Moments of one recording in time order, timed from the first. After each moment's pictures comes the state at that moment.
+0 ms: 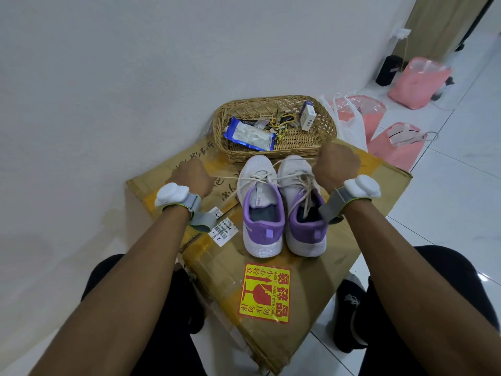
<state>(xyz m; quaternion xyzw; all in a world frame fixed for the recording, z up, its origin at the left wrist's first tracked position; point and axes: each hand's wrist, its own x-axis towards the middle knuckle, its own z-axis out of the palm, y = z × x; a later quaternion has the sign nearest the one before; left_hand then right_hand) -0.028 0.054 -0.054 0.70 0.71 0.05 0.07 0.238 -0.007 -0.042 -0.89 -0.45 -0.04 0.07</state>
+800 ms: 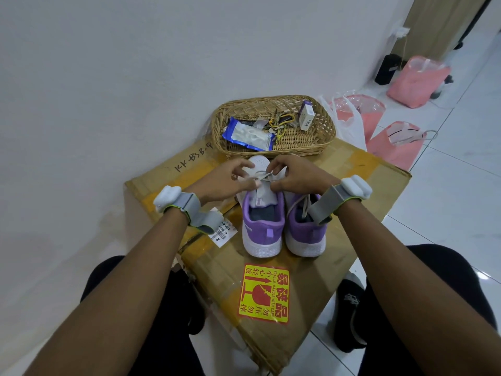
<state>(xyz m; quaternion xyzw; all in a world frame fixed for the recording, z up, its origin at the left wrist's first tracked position) -0.001 0.042 -0.044 0.77 0.46 0.10 0.44 0.217 -0.005 -0.042 -0.64 -0.70 0.28 0.17</state>
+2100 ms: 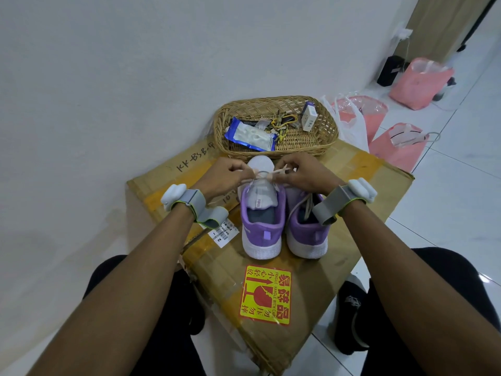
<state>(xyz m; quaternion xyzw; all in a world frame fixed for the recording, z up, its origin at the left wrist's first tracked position) 0.003 0.048 -0.050 0.74 0.47 0.20 0.44 0.226 -0.002 -0.051 -0.63 -0.68 0.28 0.25</state>
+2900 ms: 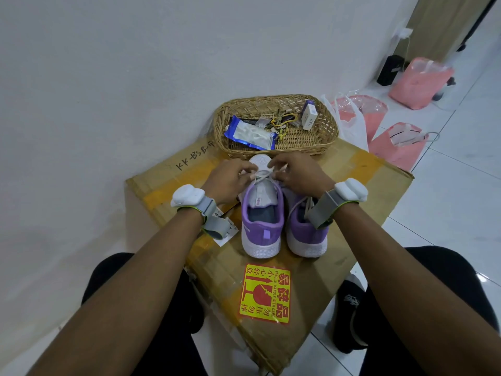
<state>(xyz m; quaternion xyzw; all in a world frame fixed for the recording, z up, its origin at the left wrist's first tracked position) 0.006 0.057 -0.072 0.86 0.43 0.16 0.24 0.214 0.003 -0.056 -0.67 -0.70 0.17 0.18</state>
